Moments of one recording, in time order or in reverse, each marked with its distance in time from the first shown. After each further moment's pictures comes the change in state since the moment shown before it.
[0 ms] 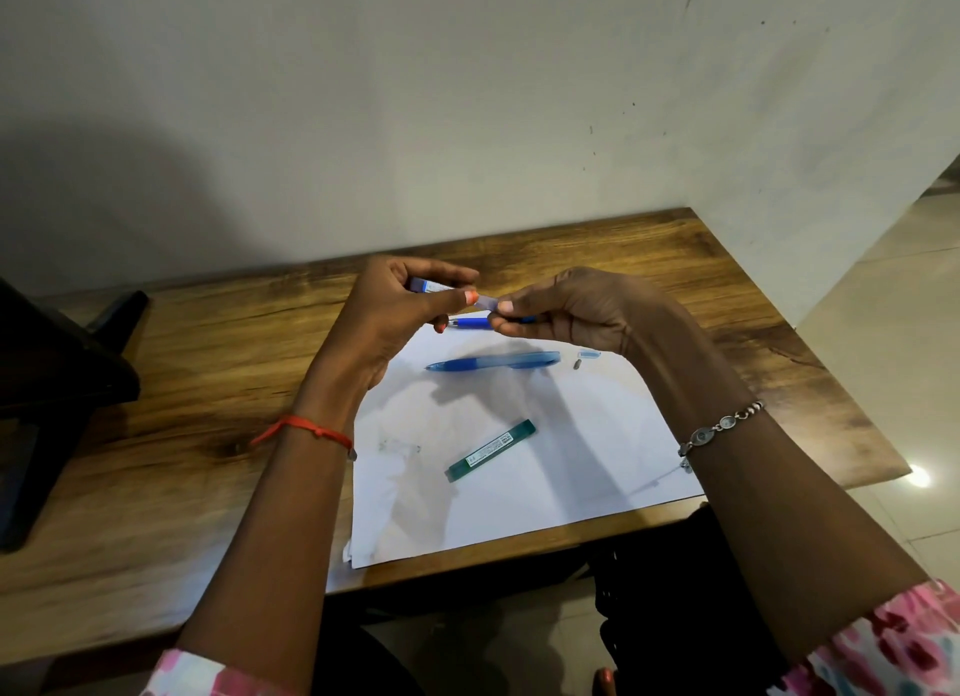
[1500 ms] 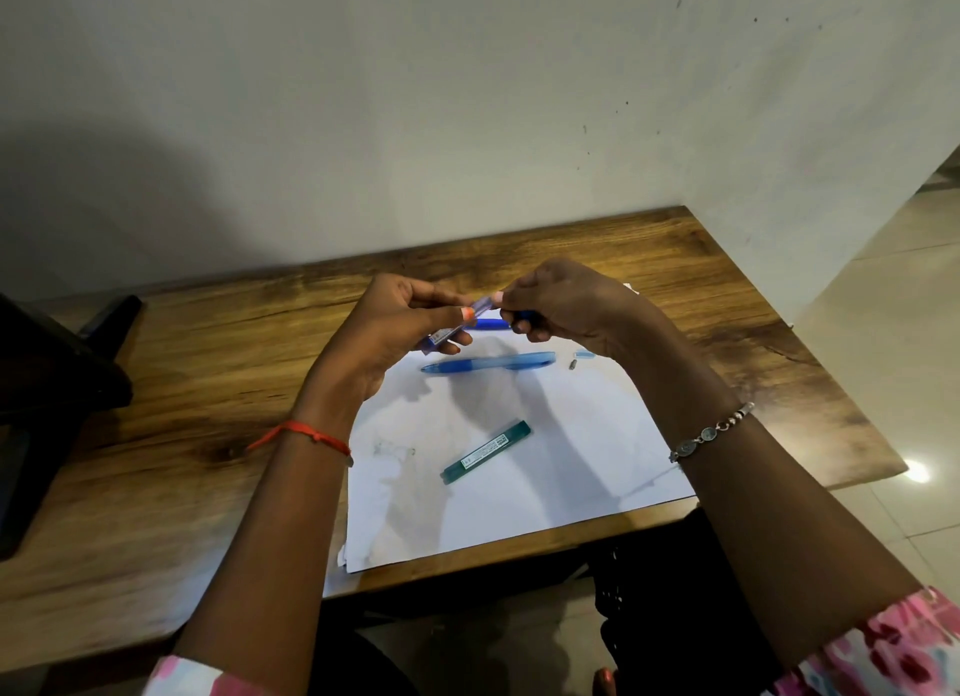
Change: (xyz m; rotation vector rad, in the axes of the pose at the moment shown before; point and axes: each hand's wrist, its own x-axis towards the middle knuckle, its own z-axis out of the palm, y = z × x) left_hand 0.004 -0.009 0.002 -0.005 -0.093 -0.155; right_hand 0.007 0.001 0.003 -0.637 0.185 -0.160
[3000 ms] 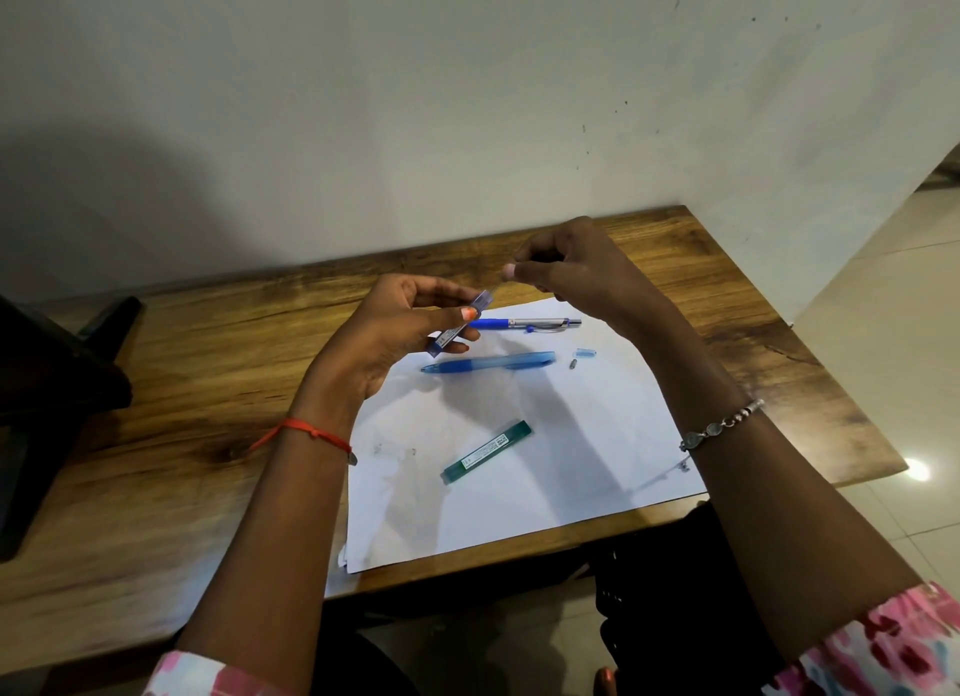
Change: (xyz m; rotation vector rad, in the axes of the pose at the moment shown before) left_hand 0.000 0.000 0.000 -0.045 -0.076 -0.018; right_hand -0.006 -0.007 -0.015 -0.255 0.183 -0.347
